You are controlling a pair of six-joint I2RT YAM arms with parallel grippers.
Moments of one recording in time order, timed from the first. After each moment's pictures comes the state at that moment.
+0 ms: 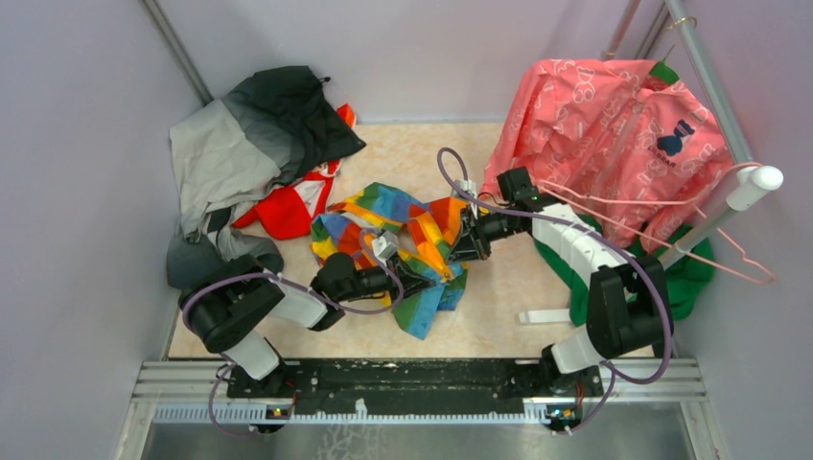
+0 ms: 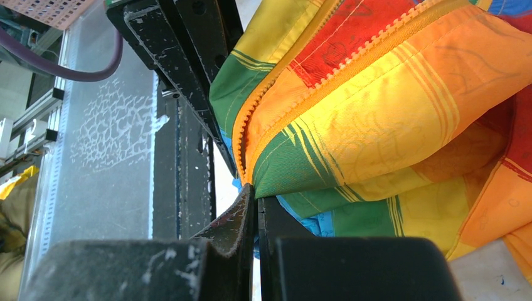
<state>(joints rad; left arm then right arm) -0.86 1.62 0.35 1.29 0.49 -0.42 0.31 1.47 1.02 -0.68 -1.15 -0.52</state>
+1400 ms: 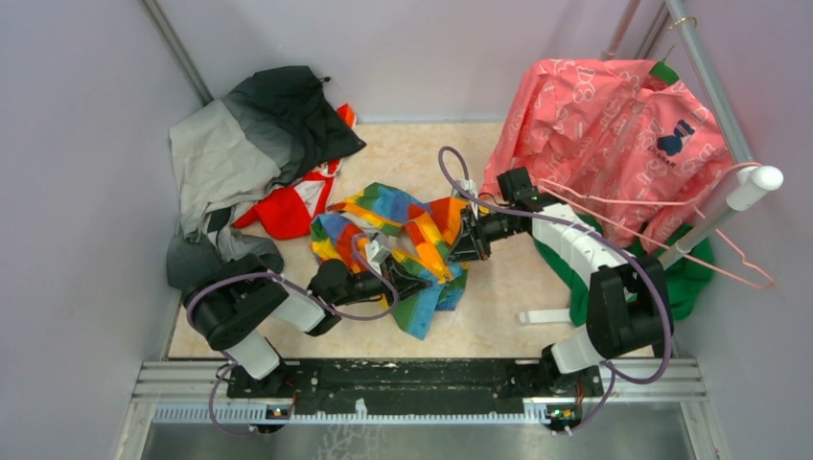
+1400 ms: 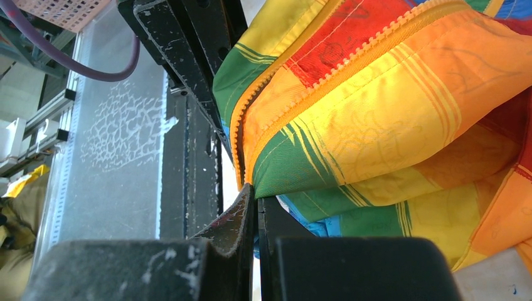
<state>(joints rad) -0.86 1.64 0.30 1.42 0.47 -0.43 0.31 1.47 1.02 -0.69 -1.18 -0.52</state>
